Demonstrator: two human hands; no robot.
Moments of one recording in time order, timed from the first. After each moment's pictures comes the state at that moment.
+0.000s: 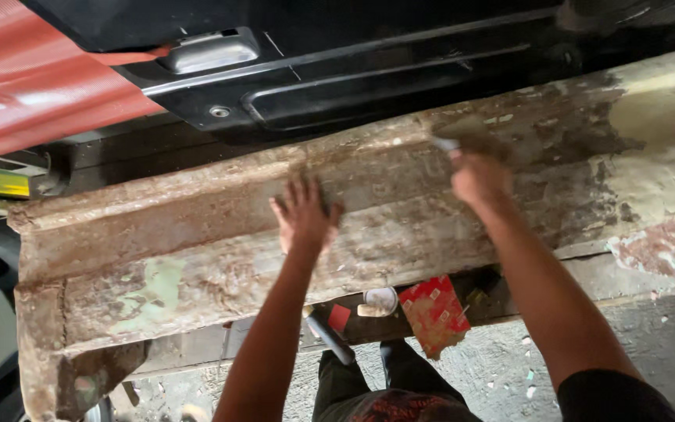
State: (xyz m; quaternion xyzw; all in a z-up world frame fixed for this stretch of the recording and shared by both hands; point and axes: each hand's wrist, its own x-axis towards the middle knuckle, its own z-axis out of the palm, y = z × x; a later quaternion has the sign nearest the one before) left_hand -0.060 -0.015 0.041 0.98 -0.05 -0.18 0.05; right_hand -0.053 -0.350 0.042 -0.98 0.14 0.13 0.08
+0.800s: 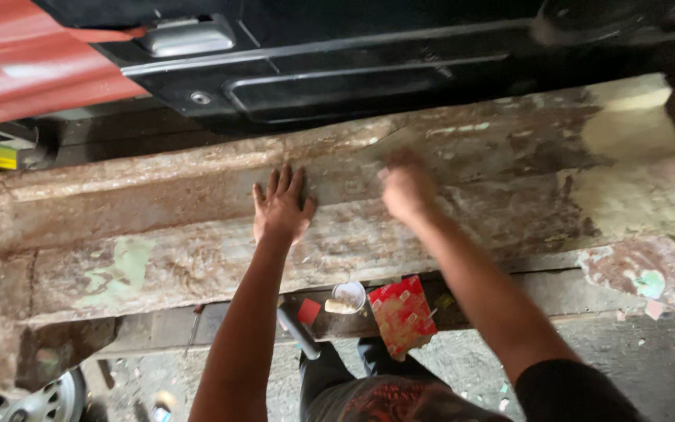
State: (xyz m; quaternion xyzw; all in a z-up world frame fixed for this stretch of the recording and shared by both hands) left_hand -0.071 -0.032 0.043 0.98 -0.06 -0.11 0.13; right_hand -0.055 -0.303 0.014 -0.97 -0.09 -0.23 -0.01
